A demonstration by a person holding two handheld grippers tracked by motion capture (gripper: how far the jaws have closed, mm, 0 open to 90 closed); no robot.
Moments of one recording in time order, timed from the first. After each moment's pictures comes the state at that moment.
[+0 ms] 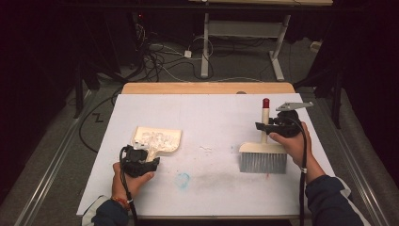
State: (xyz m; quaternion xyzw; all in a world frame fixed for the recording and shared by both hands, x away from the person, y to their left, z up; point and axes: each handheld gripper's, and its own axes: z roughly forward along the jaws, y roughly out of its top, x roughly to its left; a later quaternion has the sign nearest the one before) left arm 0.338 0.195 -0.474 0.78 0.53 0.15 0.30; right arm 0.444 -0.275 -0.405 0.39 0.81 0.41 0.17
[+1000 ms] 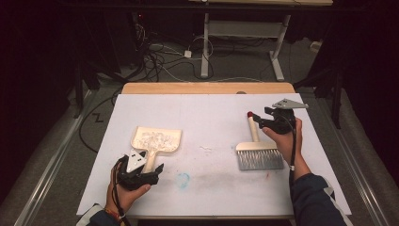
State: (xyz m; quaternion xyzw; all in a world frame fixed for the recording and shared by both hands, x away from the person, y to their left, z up) left arm 0.296 0.195 -0.470 0.79 0.42 0.24 0.38; right arm 0.454 -0.261 -0.412 0.41 0.76 0.43 0.27
